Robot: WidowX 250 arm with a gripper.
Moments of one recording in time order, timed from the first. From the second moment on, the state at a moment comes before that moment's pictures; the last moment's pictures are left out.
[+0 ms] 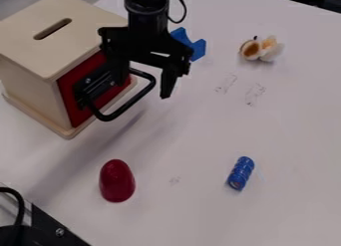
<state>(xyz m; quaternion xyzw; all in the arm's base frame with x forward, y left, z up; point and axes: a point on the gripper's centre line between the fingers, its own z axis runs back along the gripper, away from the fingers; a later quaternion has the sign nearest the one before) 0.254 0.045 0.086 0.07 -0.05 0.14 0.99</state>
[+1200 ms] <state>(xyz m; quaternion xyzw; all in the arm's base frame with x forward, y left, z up) 0.281 0.050 0.035 0.04 -0.01 0.03 1.00</state>
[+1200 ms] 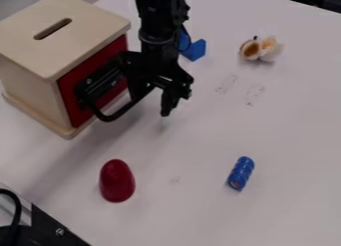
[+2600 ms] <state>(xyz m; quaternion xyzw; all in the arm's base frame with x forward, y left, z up) 0.282 0.007 0.037 0.03 -0.02 -0.04 1.00</state>
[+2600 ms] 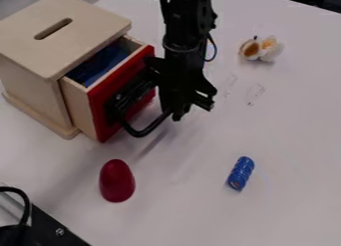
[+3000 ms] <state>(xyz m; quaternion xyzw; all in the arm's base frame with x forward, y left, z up) 0.282 -0.013 0.034 0.03 -0.02 -0.07 1.00</state>
